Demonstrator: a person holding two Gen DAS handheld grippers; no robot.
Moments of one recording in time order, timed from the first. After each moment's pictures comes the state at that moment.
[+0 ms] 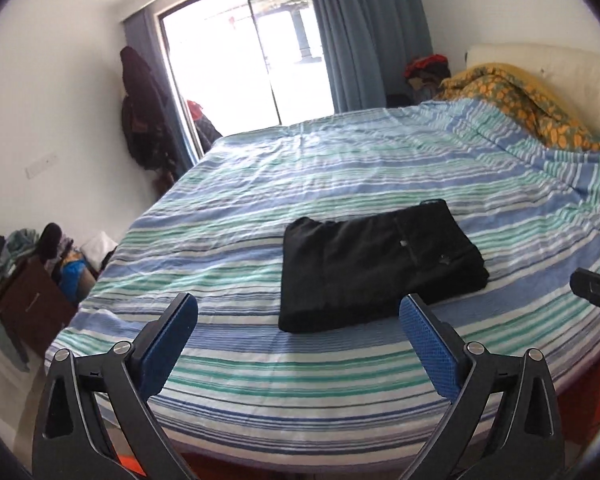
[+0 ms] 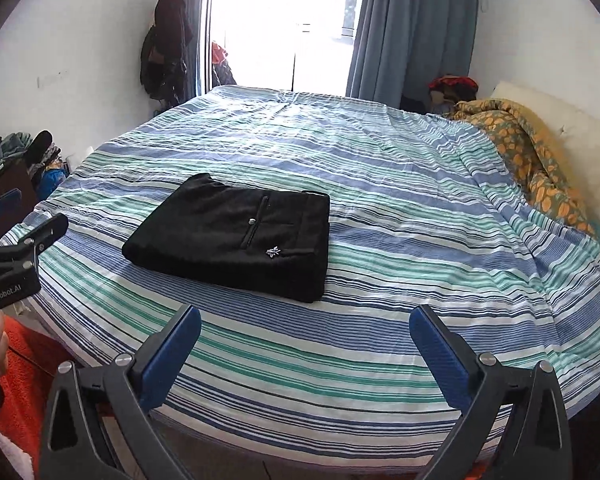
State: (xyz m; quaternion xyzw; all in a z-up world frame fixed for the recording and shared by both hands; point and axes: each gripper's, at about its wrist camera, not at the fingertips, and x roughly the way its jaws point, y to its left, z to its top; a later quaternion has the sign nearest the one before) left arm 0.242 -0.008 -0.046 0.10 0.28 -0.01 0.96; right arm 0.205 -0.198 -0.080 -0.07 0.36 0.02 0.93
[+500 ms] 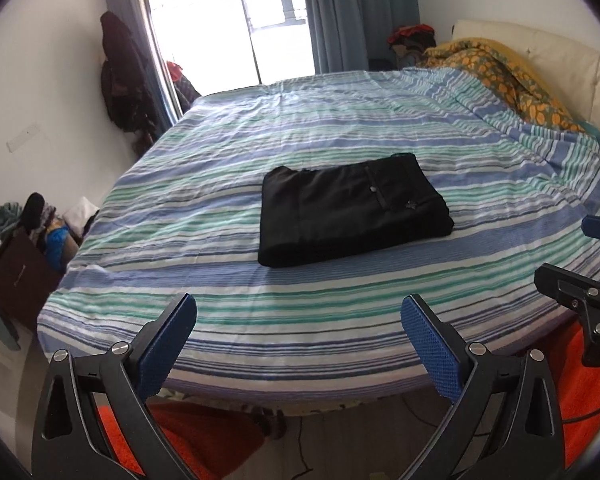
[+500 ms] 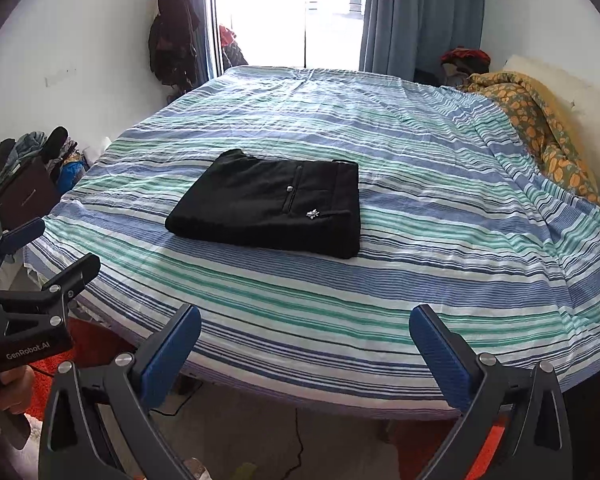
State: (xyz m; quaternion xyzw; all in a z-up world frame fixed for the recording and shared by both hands) left arm 0.202 -0.003 -0.050 0.08 0.35 -0.04 0.93; right arm 0.162 -0.169 -0.076 -0.04 0.41 0.04 0.91
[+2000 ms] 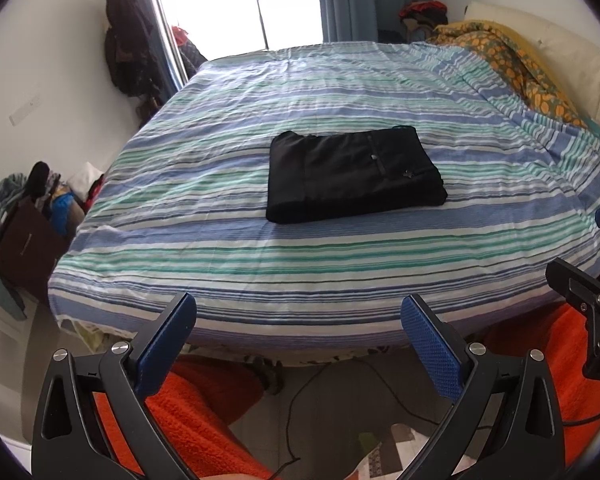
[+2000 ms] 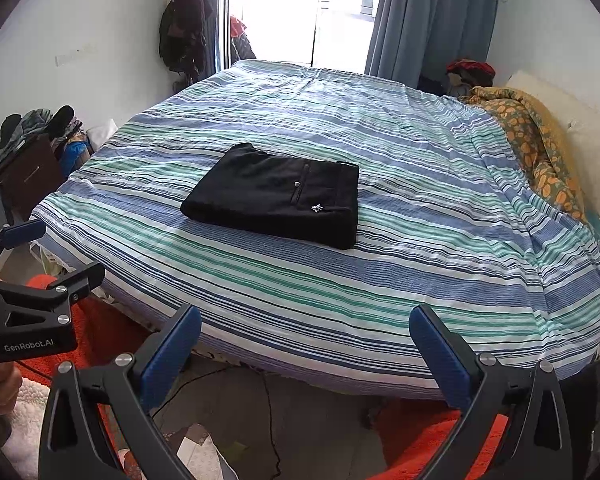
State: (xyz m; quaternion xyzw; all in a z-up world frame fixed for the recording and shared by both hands) left arm 0.171 0.008 -0.027 0.06 0.42 -0.03 0.91; right arm 0.121 -0.154 -0.041 -0.08 0.41 0.03 0.91
